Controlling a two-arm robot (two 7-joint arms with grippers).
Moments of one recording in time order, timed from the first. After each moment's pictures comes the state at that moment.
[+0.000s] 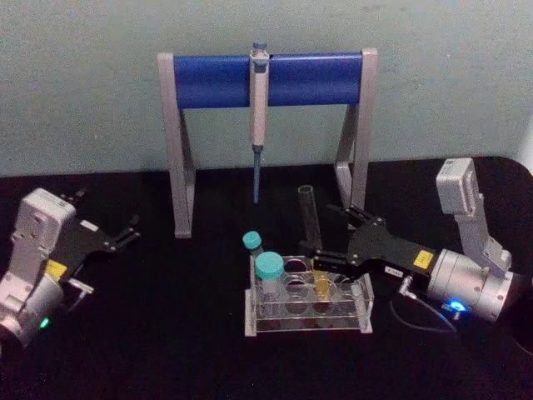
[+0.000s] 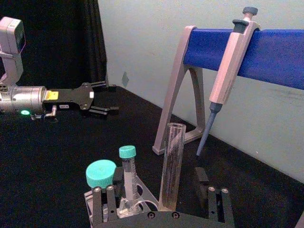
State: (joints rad) left arm -0.20 0.60 0.45 -1.41 -0.25 -0.12 0.03; right arm 0.34 0.50 -0.49 -1.32 0.54 -0.08 0.70
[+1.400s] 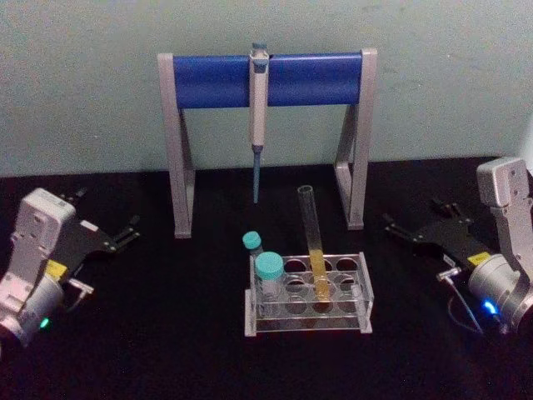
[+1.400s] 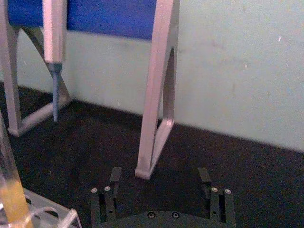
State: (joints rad) left arm -0.20 0.60 0.45 -1.41 -0.25 -0.12 0.03; right arm 0.16 0.46 -0.30 -1.50 0.38 0.14 0.13
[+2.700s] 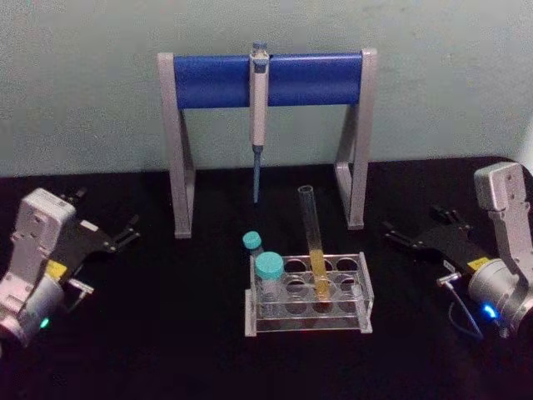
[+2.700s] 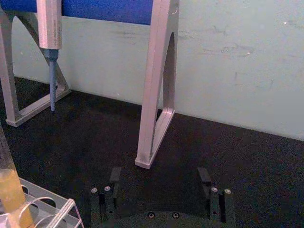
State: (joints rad) left arm -0.20 0.60 0.45 -1.41 -0.25 -0.12 0.03; right arm 0.15 0.46 -0.29 -1.49 0.38 0.16 0.13
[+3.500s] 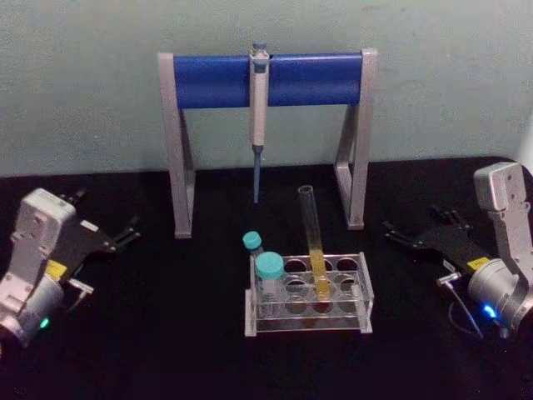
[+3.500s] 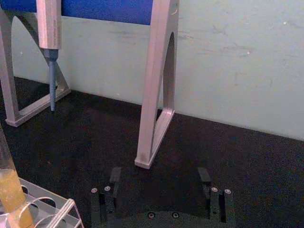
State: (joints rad) left arm -0.20 0.60 0.45 -1.41 -0.25 -0.12 0.03; right arm 0.15 0.46 -0.29 -1.49 0.38 0.16 0.13
